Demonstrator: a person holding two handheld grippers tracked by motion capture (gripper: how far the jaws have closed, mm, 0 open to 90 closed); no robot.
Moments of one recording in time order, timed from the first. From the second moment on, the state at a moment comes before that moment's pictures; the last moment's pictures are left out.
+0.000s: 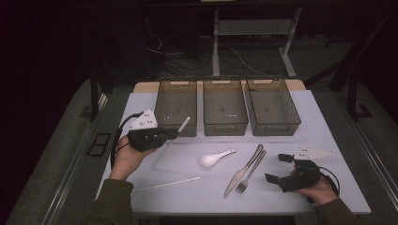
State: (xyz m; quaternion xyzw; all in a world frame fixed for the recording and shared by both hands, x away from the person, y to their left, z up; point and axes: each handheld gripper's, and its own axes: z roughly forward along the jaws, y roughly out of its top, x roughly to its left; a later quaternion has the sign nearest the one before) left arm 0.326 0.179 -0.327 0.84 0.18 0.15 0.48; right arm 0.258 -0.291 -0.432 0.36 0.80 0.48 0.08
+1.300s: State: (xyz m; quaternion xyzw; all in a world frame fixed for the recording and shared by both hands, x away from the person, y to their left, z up) left arm 0.446 0.185 -0.259 0.79 0.30 0.19 0.51; right arm 0.256 -0.293 -0.431 0.36 0.79 0.48 0.08
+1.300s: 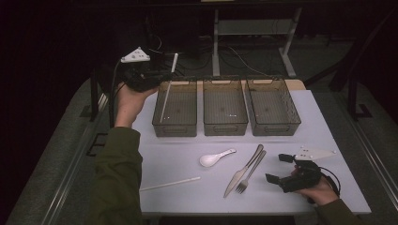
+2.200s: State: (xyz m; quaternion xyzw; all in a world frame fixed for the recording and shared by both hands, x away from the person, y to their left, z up) left arm 0.477 0.185 -0.326 0.81 0.37 0.17 0.43; right arm 0.256 -0.294 -0.431 0.36 0.79 0.49 0.07
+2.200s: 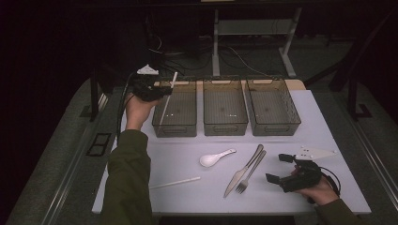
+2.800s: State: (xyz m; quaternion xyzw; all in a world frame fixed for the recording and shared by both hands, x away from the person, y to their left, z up) left arm 0.500 0.154 -0.359 0.80 0.40 0.17 0.41; right arm 0.254 -0.295 -0.429 0.36 0.79 0.49 0.07
